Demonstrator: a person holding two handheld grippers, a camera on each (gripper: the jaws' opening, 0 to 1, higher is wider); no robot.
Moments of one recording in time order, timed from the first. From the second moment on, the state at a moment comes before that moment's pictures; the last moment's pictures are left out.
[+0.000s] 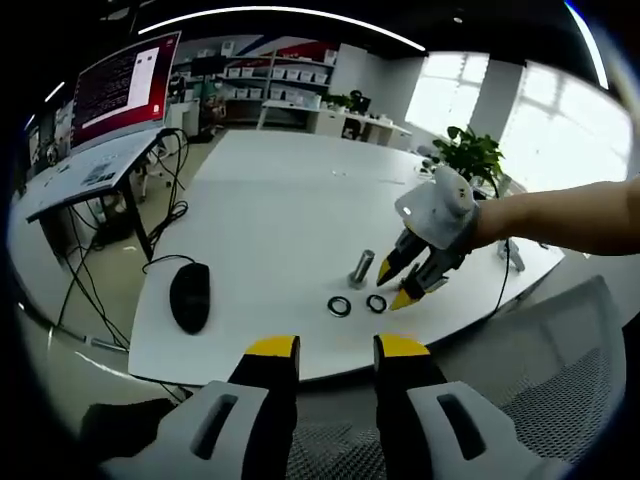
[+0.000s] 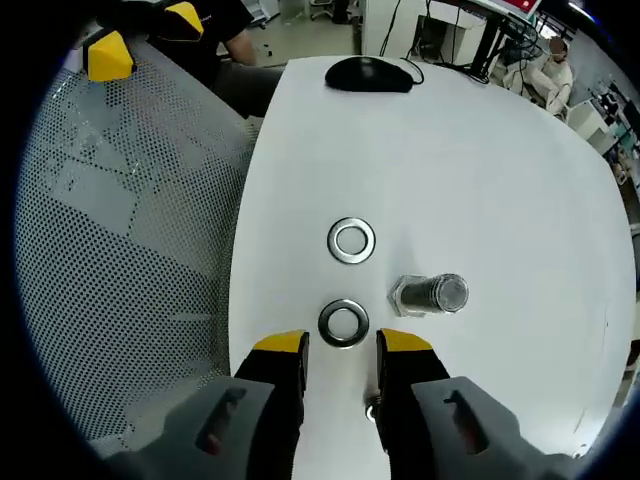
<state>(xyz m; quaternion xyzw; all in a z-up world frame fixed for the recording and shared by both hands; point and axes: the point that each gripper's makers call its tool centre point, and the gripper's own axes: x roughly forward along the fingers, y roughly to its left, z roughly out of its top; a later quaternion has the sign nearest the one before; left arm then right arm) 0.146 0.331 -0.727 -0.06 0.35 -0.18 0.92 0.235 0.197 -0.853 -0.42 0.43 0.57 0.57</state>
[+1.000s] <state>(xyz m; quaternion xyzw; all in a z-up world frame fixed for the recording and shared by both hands) 0.147 0.327 -0.726 -0.07 0.35 -0.17 0.92 0.240 0.200 -0.868 -0.42 0.42 0.56 0.57</state>
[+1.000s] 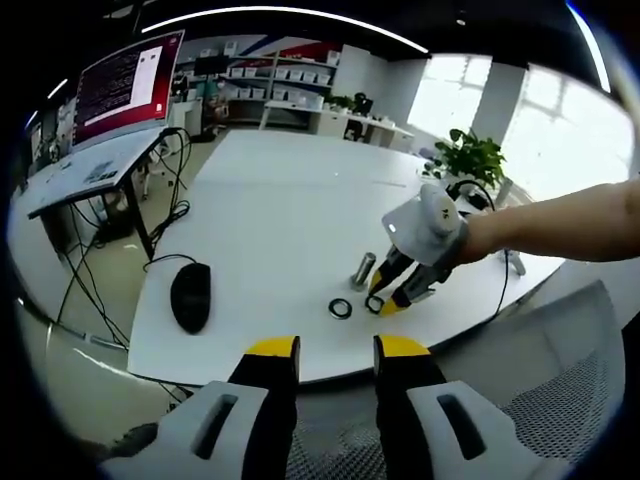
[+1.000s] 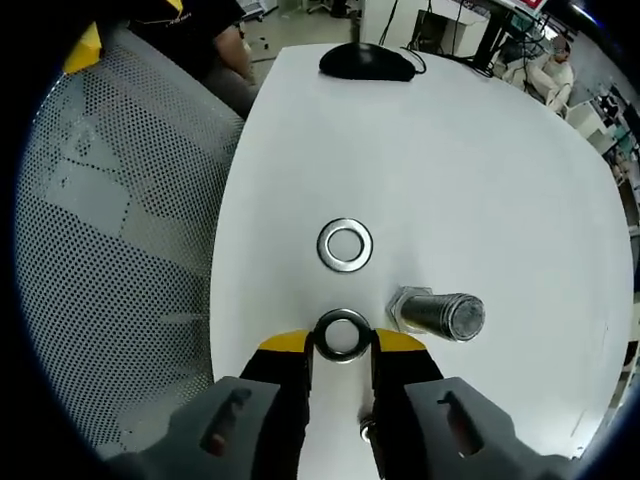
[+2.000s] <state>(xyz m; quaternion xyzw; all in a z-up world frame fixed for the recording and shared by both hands) 0.149 0.333 -0.725 -0.07 0.34 -0.17 0.92 0.240 0.211 -0.847 -0.37 0.41 0.54 0.64</state>
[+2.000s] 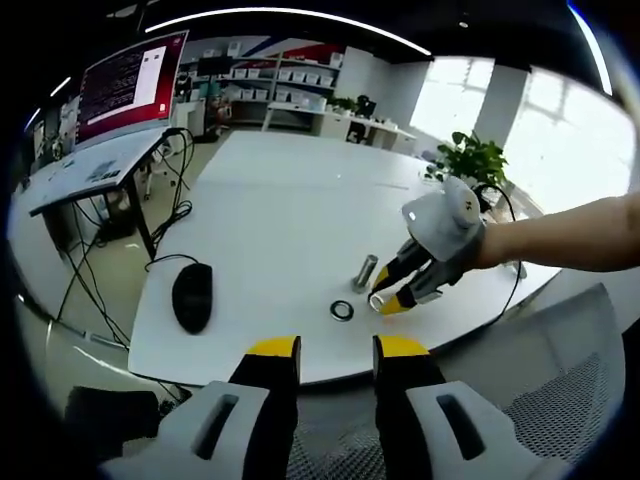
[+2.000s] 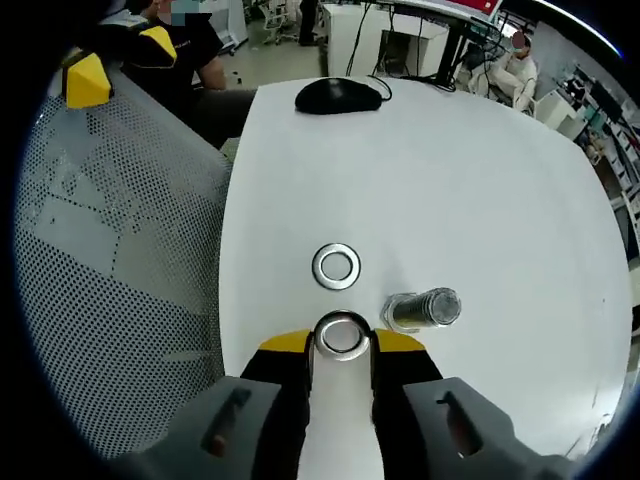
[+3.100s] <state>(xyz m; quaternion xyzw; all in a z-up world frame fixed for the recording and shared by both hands) 0.148 0.330 -0.726 -0.06 0.35 -0.17 0.92 0.268 0.206 -0.780 -0.35 0.34 0.52 0.70</state>
